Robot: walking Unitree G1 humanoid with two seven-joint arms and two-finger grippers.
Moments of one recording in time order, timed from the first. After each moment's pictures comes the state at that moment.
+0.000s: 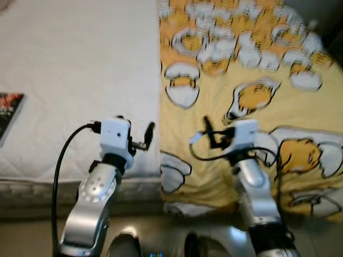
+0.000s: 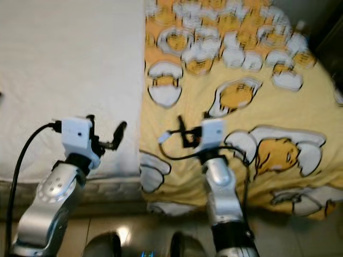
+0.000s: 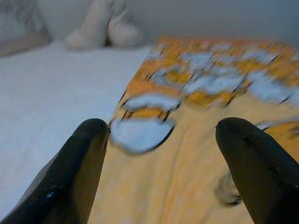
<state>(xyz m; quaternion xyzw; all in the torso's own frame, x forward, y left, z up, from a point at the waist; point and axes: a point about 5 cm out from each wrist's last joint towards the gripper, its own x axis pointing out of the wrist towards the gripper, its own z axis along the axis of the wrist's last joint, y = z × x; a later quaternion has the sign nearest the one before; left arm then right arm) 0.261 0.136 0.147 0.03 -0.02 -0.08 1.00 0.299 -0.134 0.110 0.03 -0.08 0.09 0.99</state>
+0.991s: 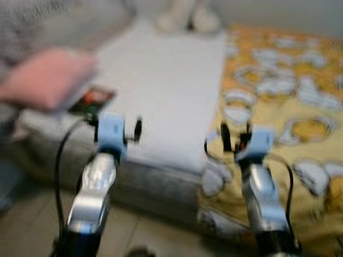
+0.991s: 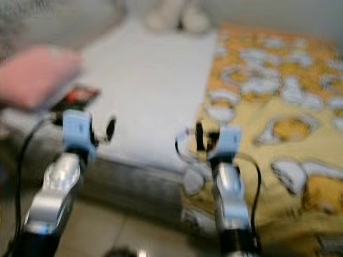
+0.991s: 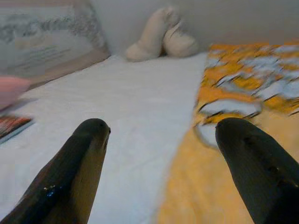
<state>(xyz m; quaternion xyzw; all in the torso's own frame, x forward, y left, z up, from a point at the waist) 0.292 0.154 0.128 0.07 -0.01 -0.03 1.00 0.295 -0.154 0.085 0.06 -0.01 0.02 1.00</state>
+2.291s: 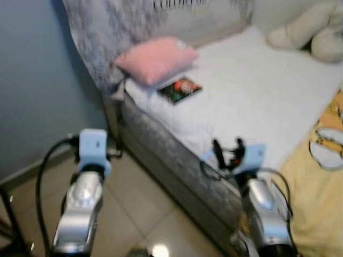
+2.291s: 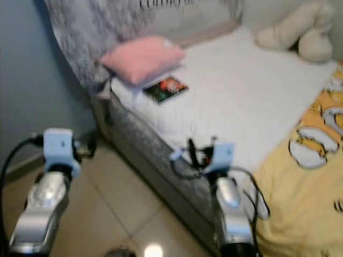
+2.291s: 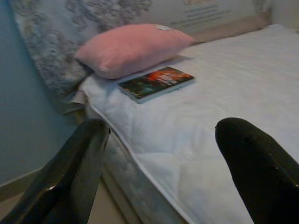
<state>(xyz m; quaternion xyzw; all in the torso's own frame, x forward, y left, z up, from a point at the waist) 0.264 0.184 0.105 0.07 0.04 0.04 1.00 0.274 -0.148 0.066 0.06 0.02 0.09 0.99</state>
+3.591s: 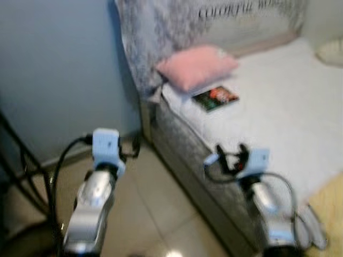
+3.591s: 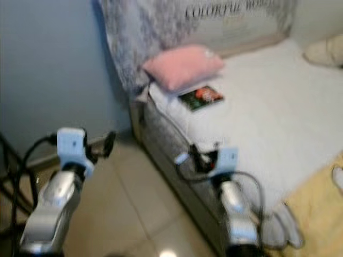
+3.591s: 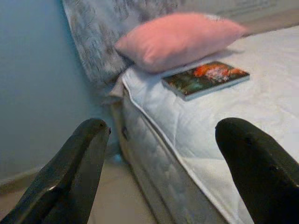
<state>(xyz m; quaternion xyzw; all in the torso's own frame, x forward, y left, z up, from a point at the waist) 0.270 0.153 0.115 0.01 0.01 -0.05 1.00 0.270 -0.167 0.054 0.06 0.05 0.08 0.99</state>
